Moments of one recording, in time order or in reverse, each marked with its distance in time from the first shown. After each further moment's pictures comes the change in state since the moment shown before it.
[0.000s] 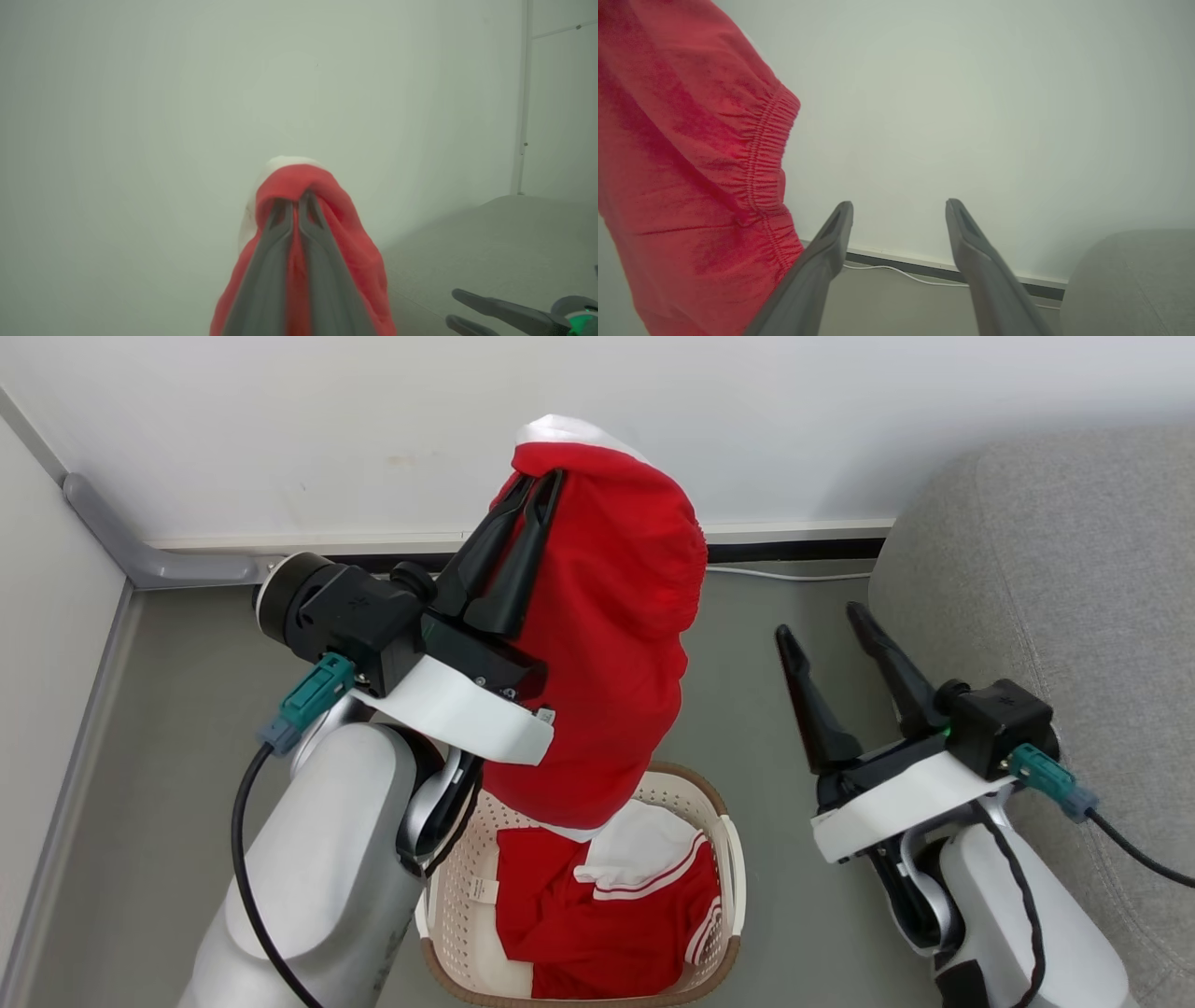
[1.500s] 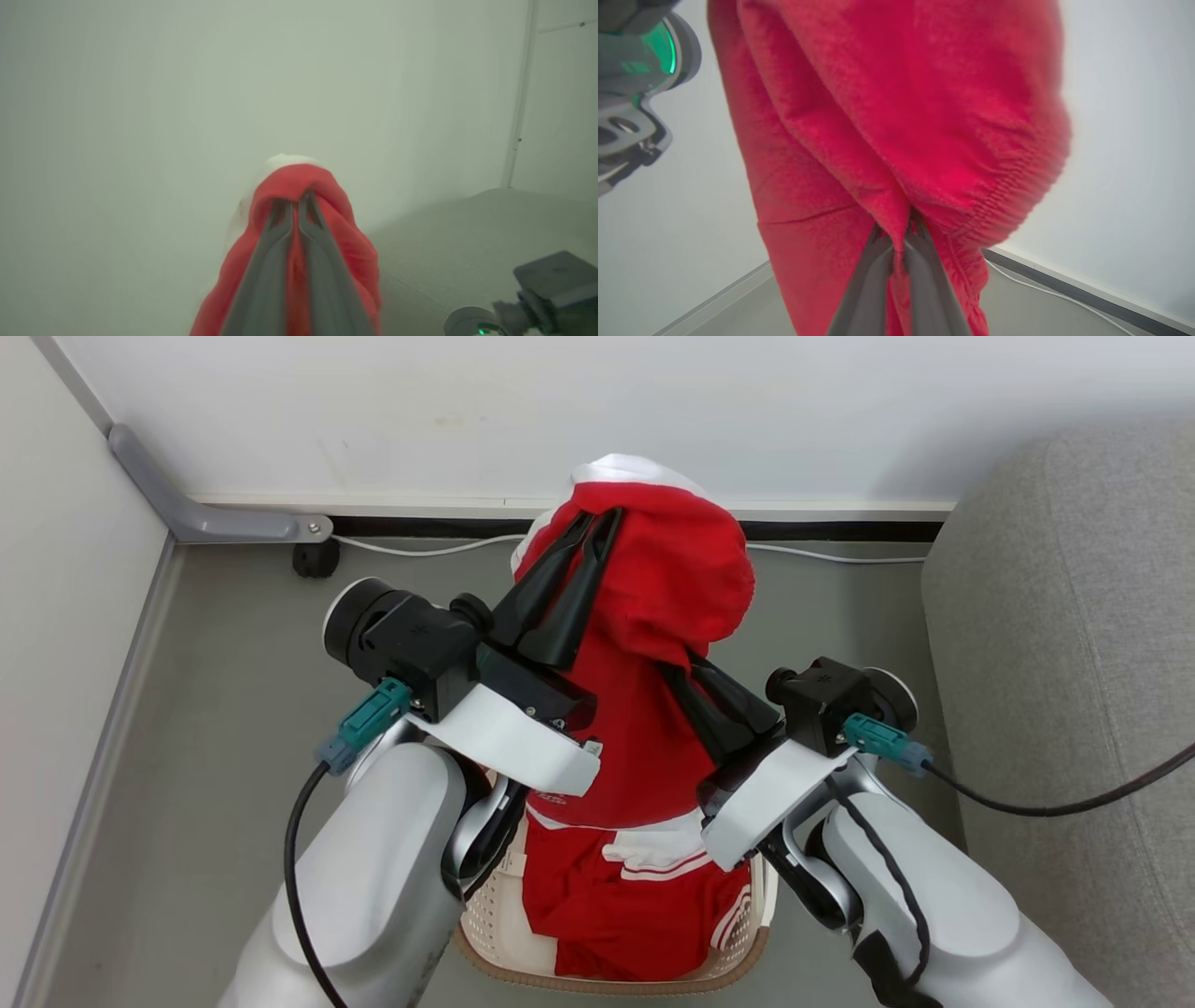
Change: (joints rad) left arm 0.000 -0.024 -0.094 0.040 -0.049 0.008 -0.044; right arm -0.206 0.019 0.364 0.160 0.114 0.003 0.000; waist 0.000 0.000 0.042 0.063
